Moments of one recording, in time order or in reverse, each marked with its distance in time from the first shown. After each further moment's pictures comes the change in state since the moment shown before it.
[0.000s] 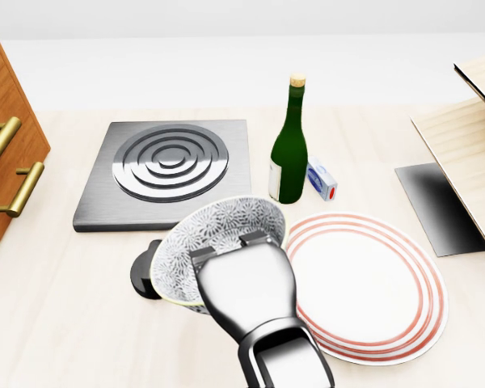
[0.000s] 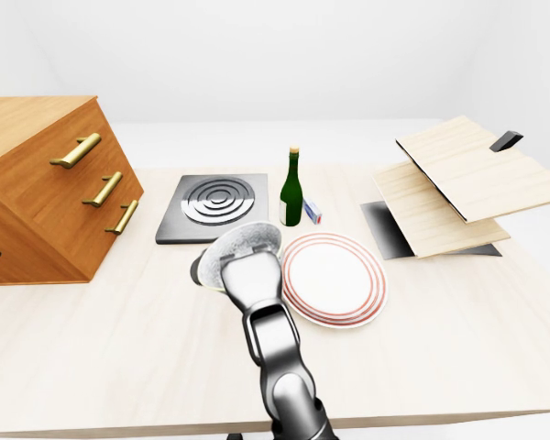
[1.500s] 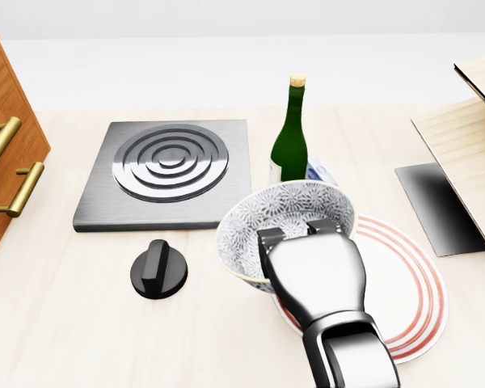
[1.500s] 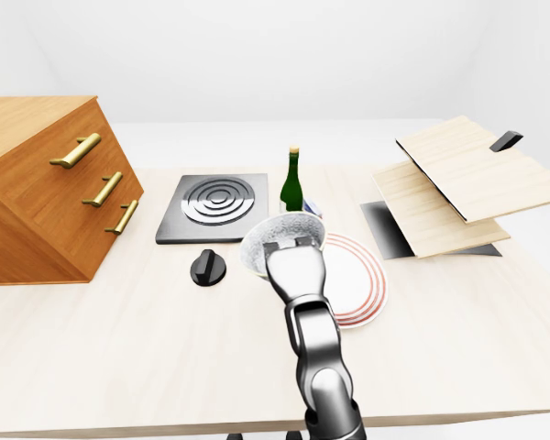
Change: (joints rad) left arm -0.007 0.006 0.003 -0.003 -0.003 0.000 0.021; right arm 0.024 -0.096 -0.185 -0.067 0.064 0.000 -0.072
